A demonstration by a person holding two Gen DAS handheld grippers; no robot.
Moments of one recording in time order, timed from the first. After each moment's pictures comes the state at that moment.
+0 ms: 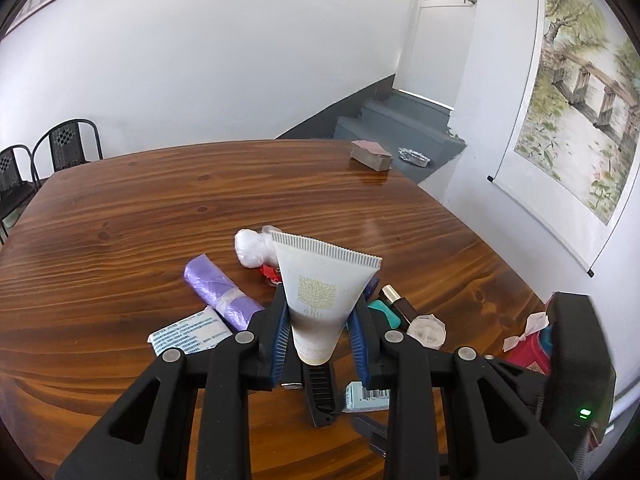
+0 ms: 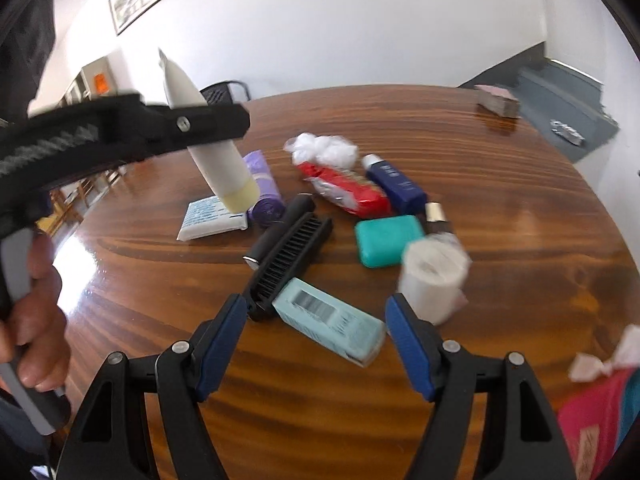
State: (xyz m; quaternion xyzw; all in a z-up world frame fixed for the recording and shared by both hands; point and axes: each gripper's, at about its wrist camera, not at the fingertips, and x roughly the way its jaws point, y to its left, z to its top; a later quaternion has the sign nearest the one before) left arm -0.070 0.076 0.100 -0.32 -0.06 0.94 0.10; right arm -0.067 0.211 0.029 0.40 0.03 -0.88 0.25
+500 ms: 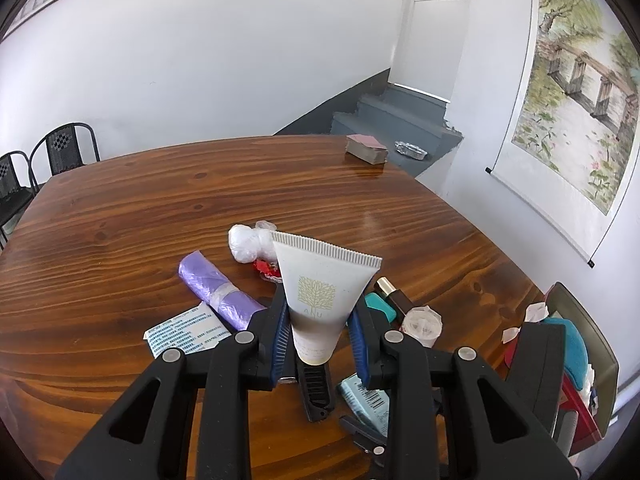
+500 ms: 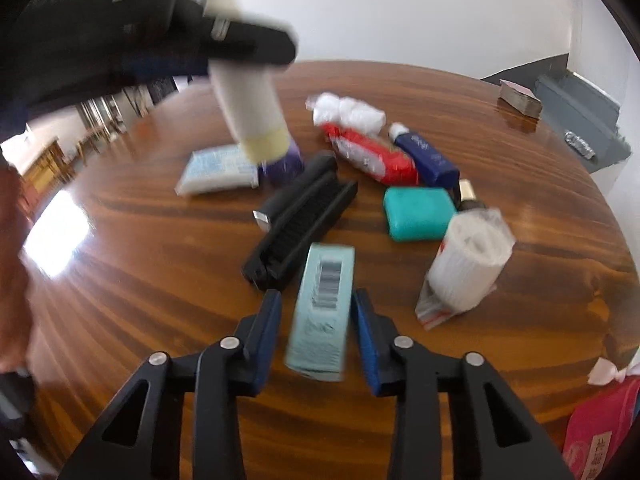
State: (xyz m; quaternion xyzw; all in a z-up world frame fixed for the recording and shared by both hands) left arm -0.066 0.085 0.097 -0.32 -0.04 0.94 0.11; right arm -0.055 0.189 0.007 0.41 0.11 -0.87 0.24
